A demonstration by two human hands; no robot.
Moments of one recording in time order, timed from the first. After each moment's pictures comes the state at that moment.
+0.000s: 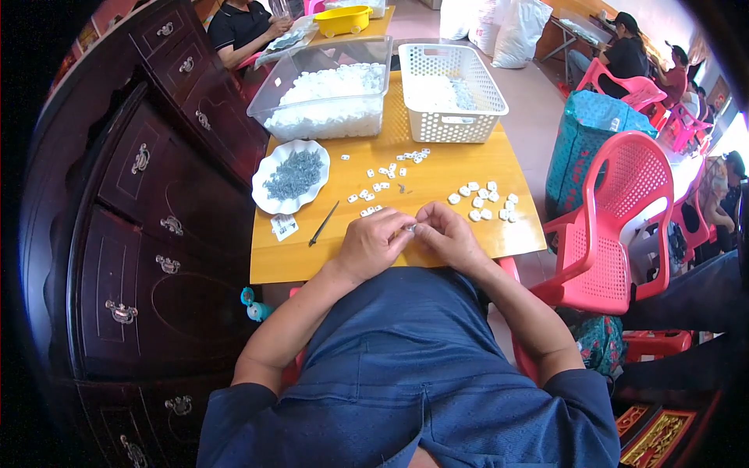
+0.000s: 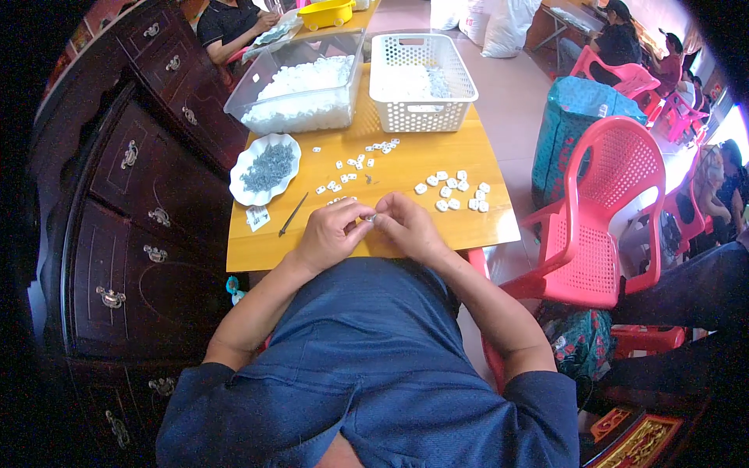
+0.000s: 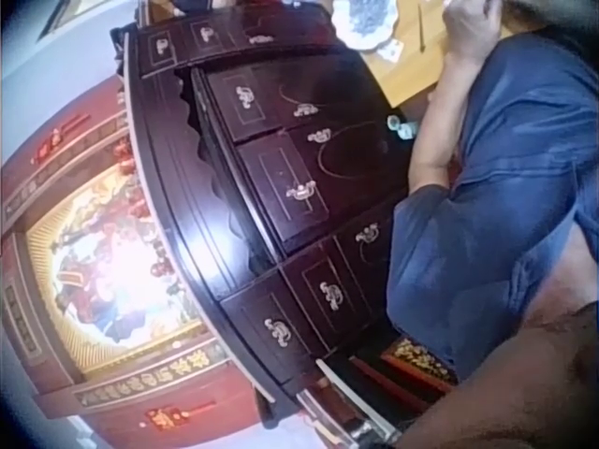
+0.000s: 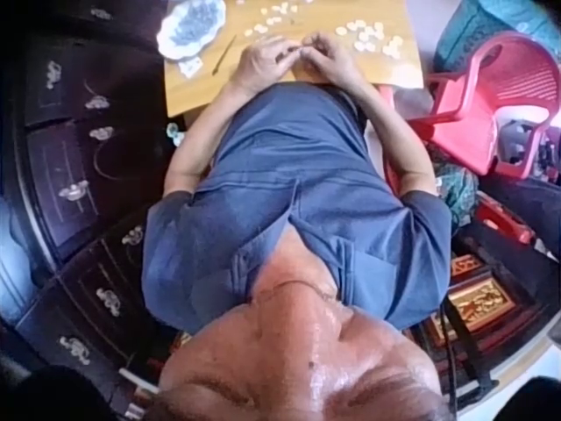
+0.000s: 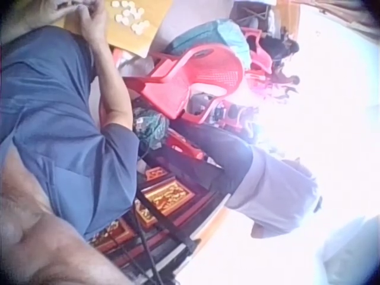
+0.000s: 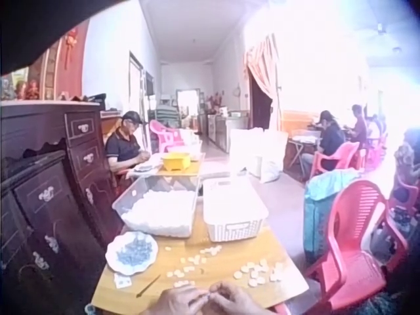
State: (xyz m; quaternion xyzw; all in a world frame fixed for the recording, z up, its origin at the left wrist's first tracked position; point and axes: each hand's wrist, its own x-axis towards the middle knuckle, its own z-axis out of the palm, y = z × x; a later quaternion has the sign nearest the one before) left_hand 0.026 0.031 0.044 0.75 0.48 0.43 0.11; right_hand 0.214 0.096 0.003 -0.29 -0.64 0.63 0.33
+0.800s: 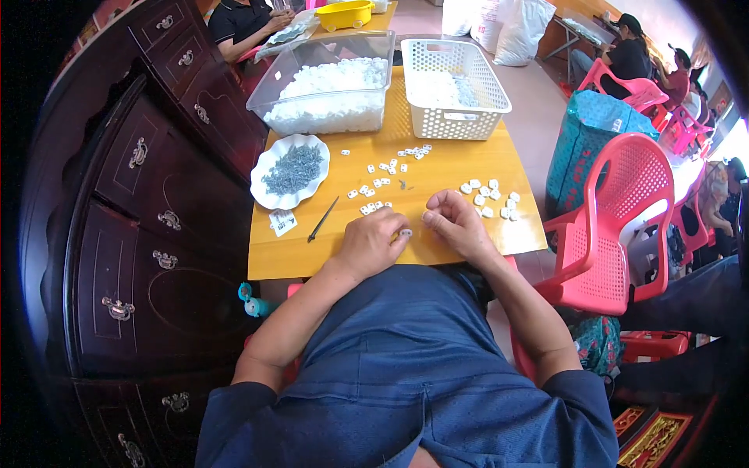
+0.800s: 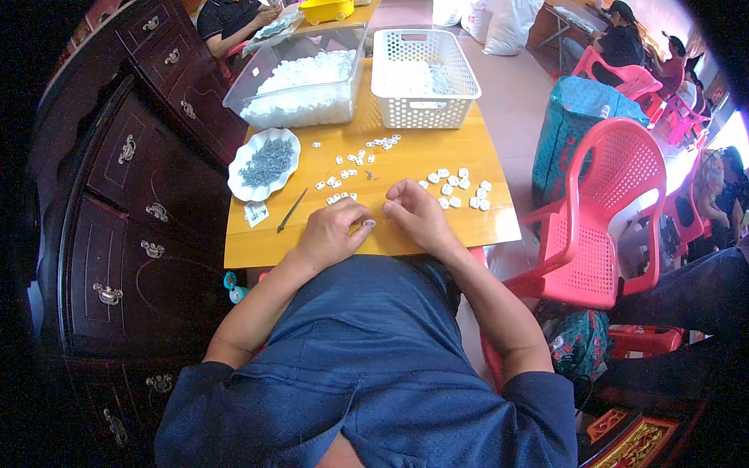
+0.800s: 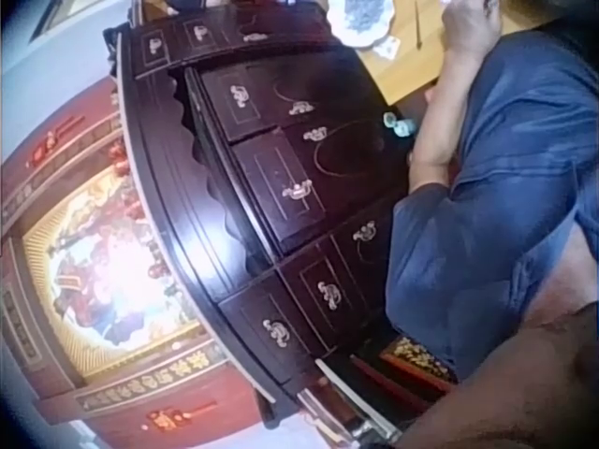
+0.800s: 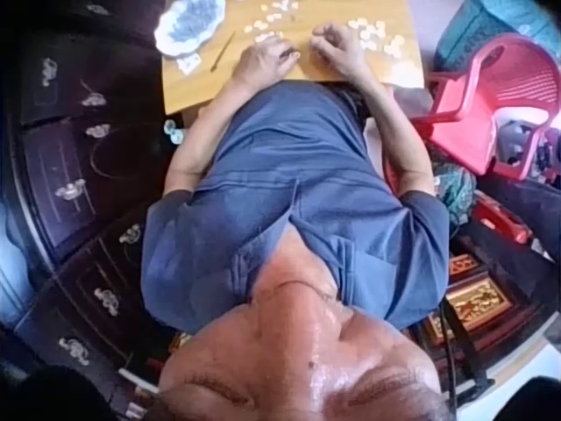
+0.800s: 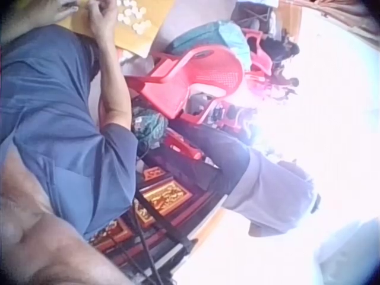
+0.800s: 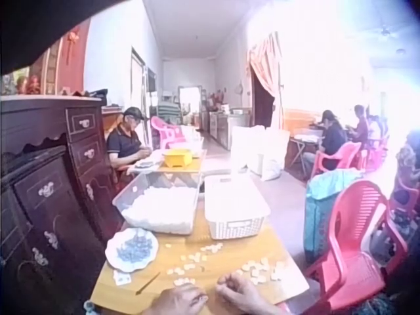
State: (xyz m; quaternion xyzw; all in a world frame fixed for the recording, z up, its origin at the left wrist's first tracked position) left_hand 0.022 0.031 0.026 0.76 0.55 0.34 0.07; right_hand 0.221 0.108 0.011 -0.31 -0.61 0.64 0.35
